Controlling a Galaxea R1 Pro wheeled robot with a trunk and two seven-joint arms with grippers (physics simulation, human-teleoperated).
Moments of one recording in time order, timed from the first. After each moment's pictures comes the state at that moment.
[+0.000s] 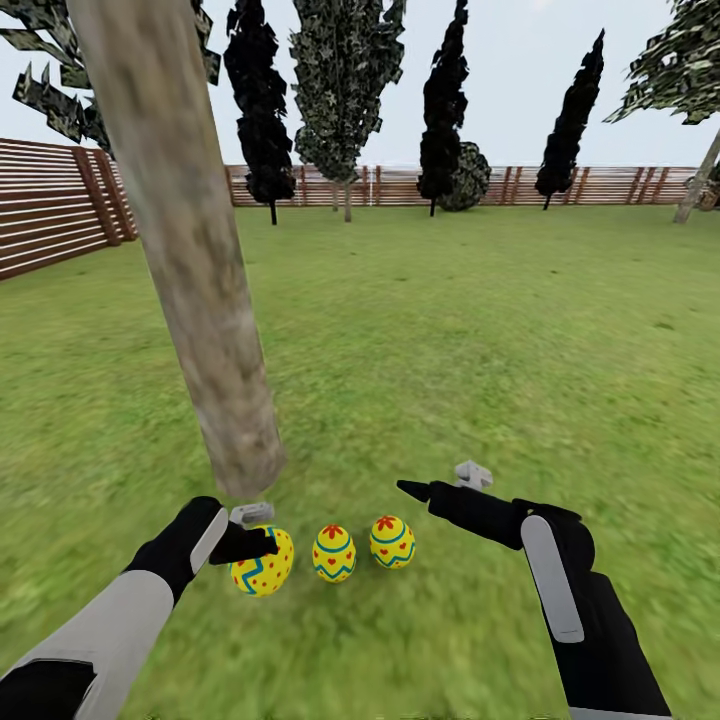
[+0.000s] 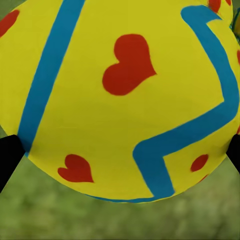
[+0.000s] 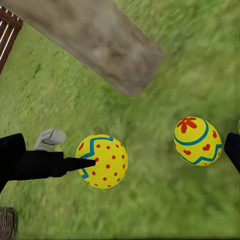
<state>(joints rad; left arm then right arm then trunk) -0.80 0.07 -0.09 -0.55 0.26 0.90 -0.04 -0.42 0.06 -0.07 -1.55 -0.50 1.04 0.26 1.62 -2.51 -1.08</state>
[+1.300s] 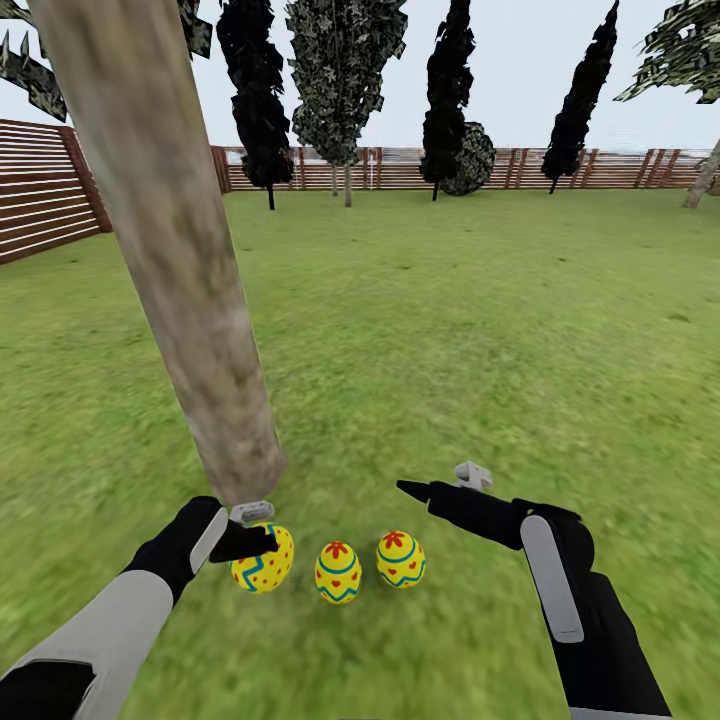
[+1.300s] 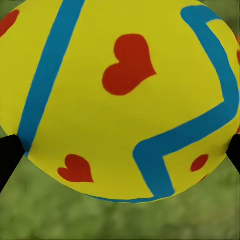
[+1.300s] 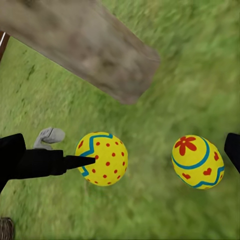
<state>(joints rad) -0.79 0.07 -0.09 -0.56 0.26 0.88 -0.04 -0.42 0.06 -0.07 -1.55 -0.50 1.04 0.26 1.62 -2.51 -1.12</state>
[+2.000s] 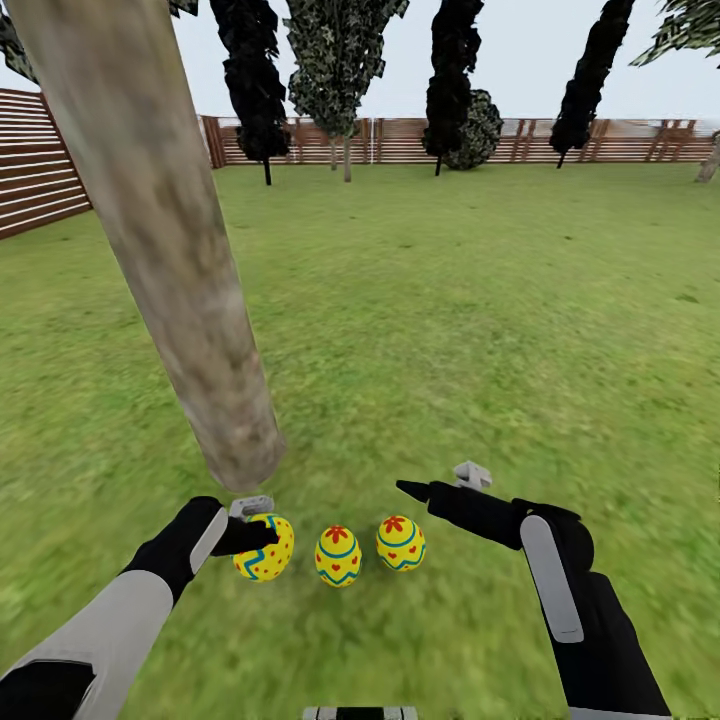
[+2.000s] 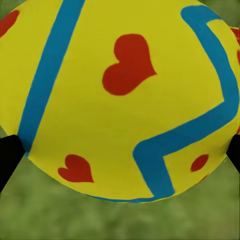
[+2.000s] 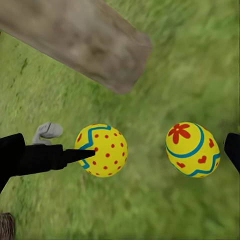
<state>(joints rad) -0.79 0.07 -0.09 -0.56 0.26 0.81 -0.04 -0.42 0.06 -0.07 -1.56 -0.50 1.04 0.26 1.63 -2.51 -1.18</state>
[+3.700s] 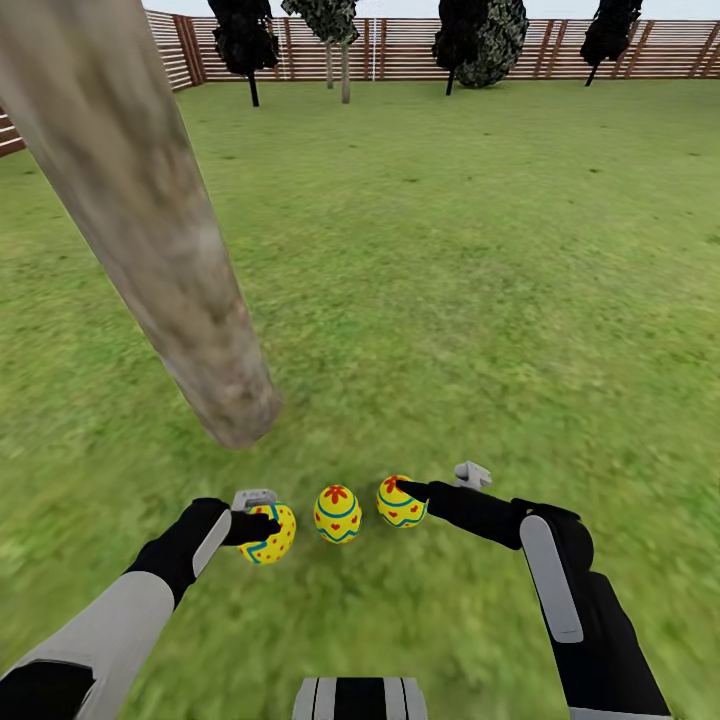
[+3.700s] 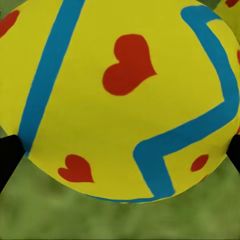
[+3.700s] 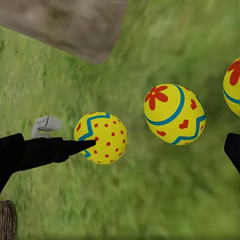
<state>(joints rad) -0.79 0.07 -0.14 -0.56 0.26 0.68 -0.04 -0.42 0.06 -0.07 -1.56 -0.50 1.04 0.26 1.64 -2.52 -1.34</state>
